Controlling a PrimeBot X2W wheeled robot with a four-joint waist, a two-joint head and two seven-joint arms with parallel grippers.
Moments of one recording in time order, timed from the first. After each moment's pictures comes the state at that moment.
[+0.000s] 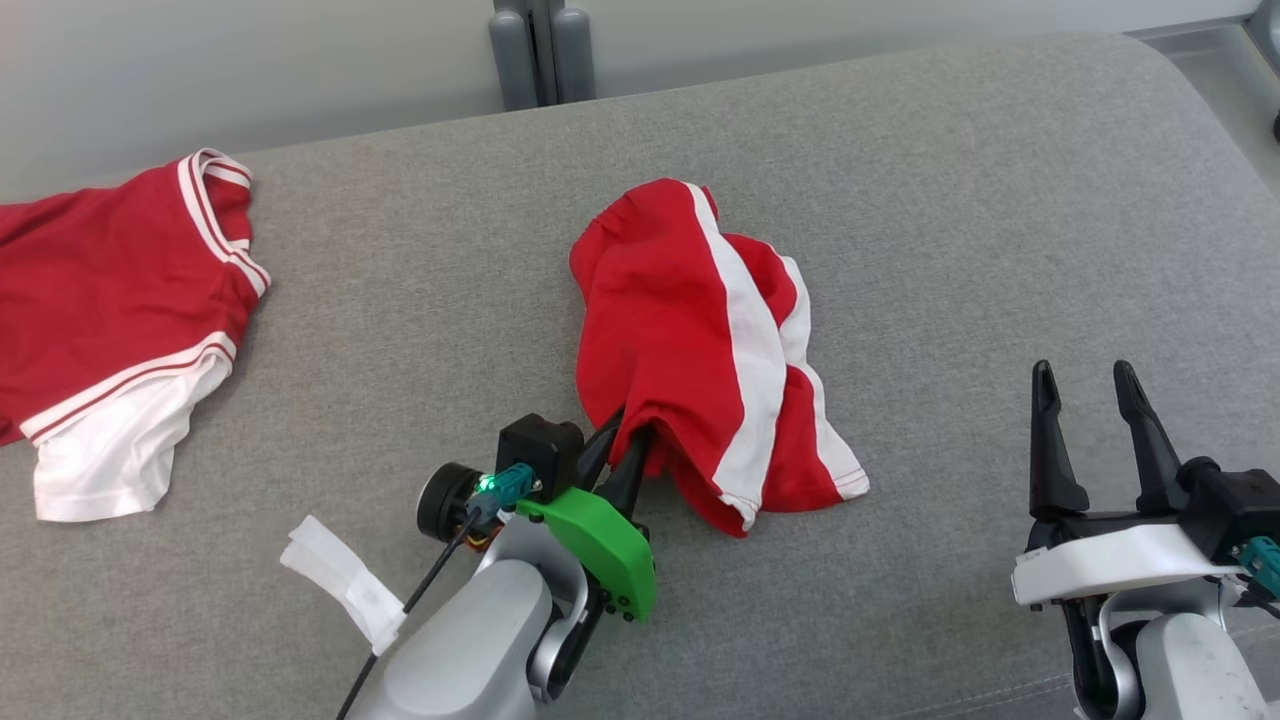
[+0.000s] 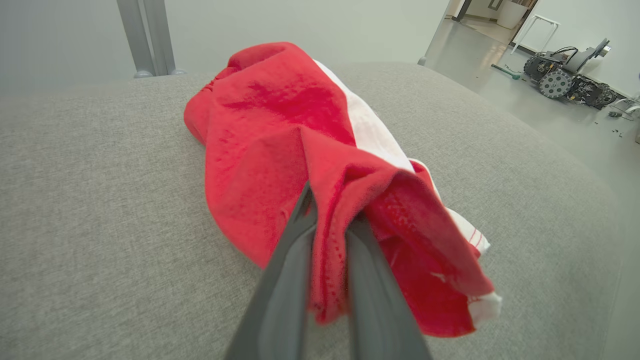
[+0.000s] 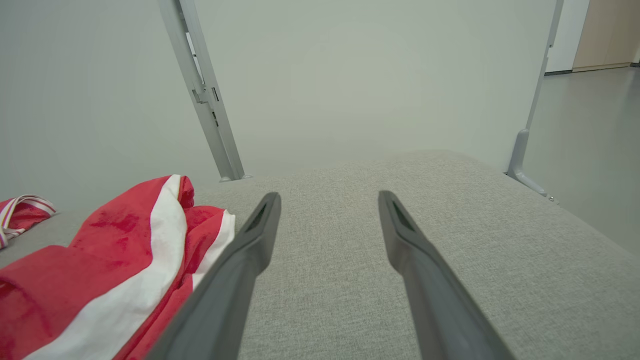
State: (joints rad) left arm -0.54 0.05 -0.81 0.66 -0.64 0.00 -0.26; right arm -0.08 -0.05 -0.10 0.11 0.17 0.13 -0.26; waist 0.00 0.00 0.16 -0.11
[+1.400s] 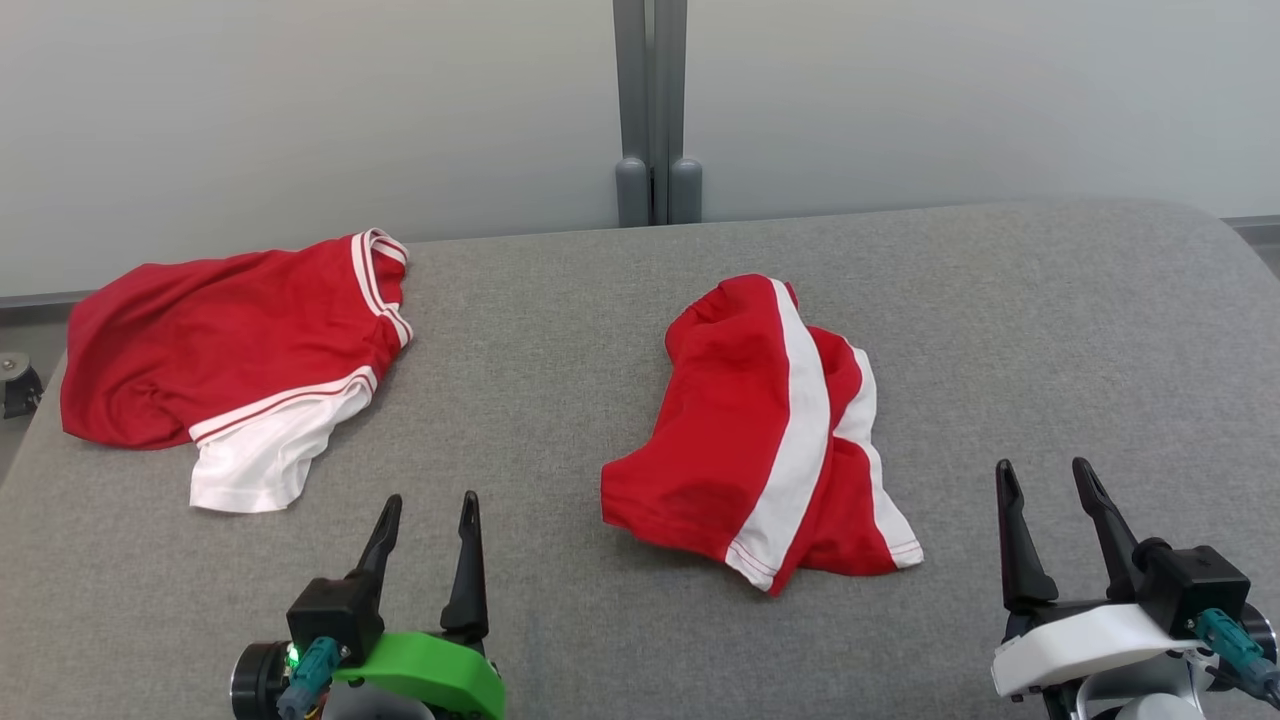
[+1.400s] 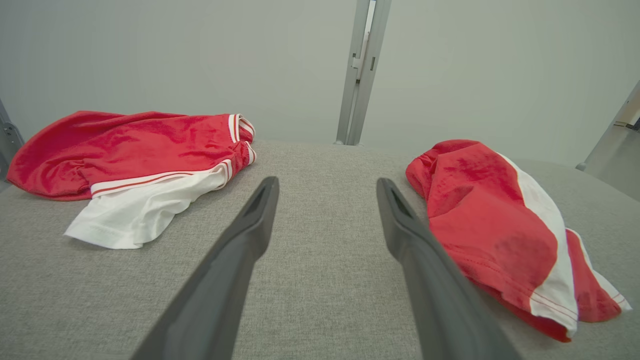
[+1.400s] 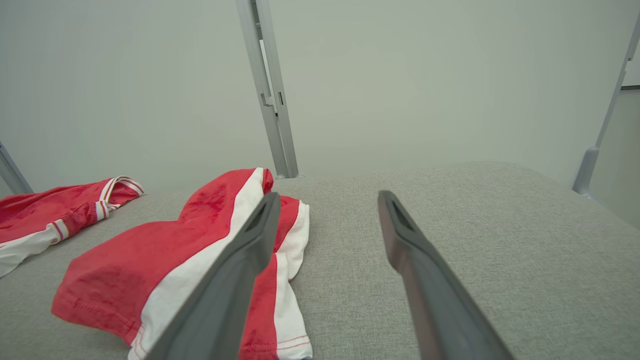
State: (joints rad) left arm -0.06 0.05 -0.25 0.30 -0.30 0.03 -0.26; right arm 0.04 -0.05 -0.05 0.15 0.16 0.13 -0.26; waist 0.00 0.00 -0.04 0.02
